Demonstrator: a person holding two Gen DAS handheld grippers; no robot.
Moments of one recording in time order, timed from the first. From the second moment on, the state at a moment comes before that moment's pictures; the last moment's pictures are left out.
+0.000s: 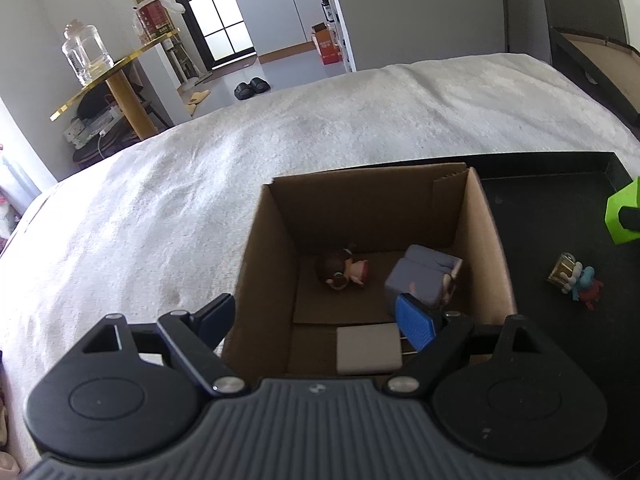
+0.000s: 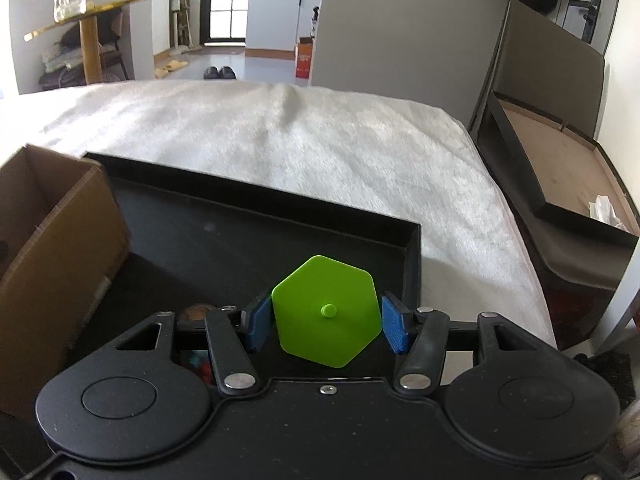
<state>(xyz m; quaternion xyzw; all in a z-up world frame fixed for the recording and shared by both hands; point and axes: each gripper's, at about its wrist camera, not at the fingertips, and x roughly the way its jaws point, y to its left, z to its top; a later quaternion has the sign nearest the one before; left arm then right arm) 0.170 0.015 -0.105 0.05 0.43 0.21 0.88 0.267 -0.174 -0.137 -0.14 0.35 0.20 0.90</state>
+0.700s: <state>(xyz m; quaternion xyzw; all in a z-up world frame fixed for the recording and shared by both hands) 0.146 0.053 -0.095 0.03 0.41 0.25 0.88 0.237 -0.125 -0.085 -0.11 0.30 0.29 0.90</state>
